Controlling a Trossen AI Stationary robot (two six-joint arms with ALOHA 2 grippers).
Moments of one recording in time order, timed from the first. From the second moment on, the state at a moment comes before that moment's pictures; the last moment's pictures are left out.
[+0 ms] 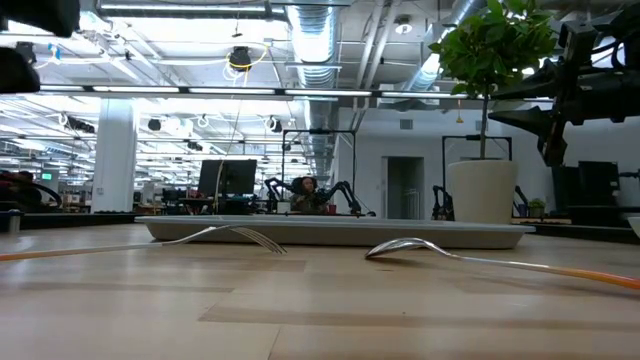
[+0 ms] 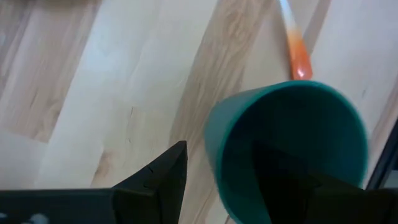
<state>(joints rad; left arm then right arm) -0.76 1.25 0.81 -0.86 -0.15 -1.17 -0.23 0.01 0.01 0.01 0.08 0.80</state>
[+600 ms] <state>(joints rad) -0.76 1.25 0.81 -0.86 -0.12 -1.26 -0.23 0.01 0.01 0.01 0.08 0.79</state>
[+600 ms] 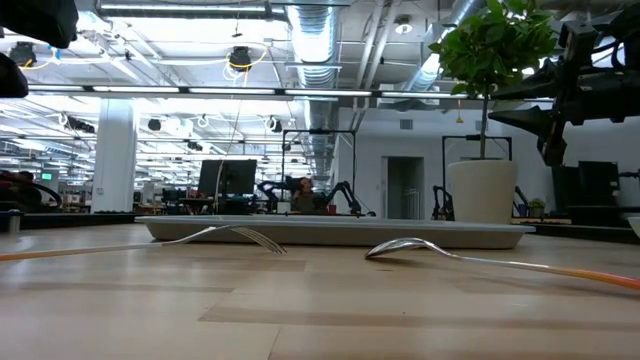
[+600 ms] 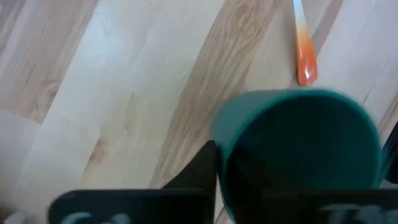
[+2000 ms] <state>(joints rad) 0.07 1.24 1.06 -1.09 -0.19 -1.07 -0.23 0.02 0.01 0.01 0.08 0.79</state>
